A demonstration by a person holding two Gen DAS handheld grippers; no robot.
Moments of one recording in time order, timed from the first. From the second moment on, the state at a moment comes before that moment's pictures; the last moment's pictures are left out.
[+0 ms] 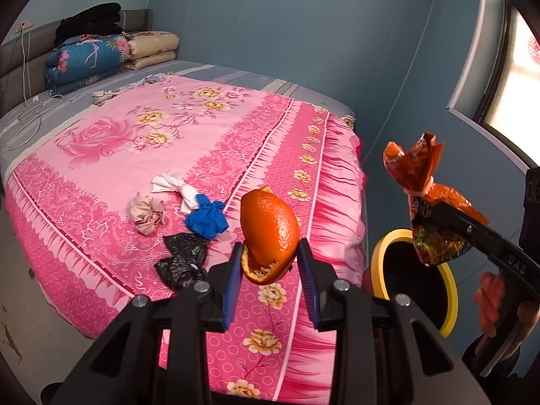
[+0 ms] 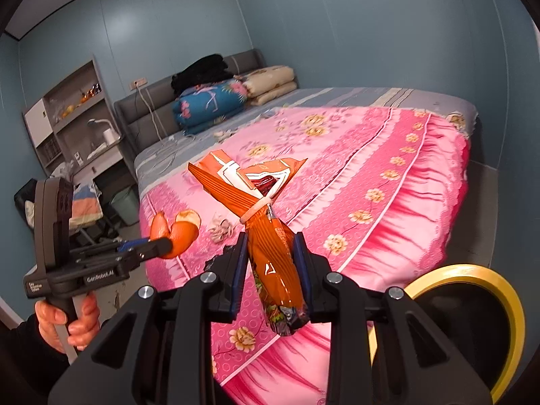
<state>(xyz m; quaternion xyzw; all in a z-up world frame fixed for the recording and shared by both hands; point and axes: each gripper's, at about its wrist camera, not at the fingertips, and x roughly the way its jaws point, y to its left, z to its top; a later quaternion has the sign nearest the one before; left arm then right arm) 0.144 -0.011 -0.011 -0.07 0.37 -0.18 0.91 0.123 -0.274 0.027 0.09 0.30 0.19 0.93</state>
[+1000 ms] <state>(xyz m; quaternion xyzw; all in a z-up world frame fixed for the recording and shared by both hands) 0.126 -0.105 0.000 -0.03 0.37 -0.26 0.89 0.086 -0.360 0.049 0.14 0.24 0.12 0.95</state>
